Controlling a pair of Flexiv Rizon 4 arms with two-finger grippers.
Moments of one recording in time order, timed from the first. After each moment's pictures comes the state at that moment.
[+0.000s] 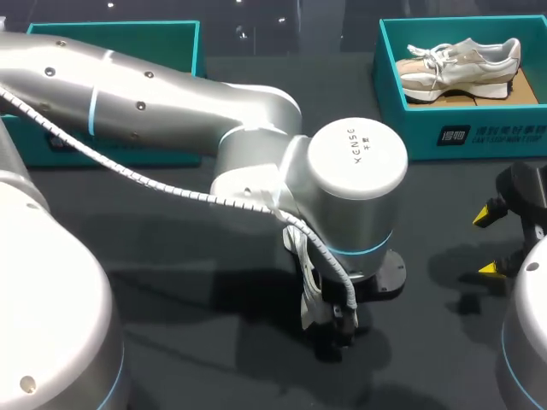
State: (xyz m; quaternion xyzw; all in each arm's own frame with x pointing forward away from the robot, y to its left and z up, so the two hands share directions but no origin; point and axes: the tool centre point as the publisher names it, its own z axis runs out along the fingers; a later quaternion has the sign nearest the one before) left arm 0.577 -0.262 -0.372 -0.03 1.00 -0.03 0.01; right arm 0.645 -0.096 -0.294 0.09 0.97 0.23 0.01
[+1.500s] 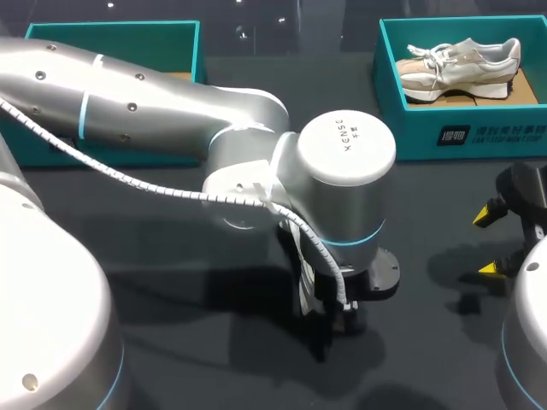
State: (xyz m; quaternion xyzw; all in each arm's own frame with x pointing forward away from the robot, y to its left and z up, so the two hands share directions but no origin) left arm 0.576 -0.255 -0.369 0.01 1.00 -0.03 -0.01; right arm 0.645 -0.096 -0.294 0.09 0.97 0.23 0.01
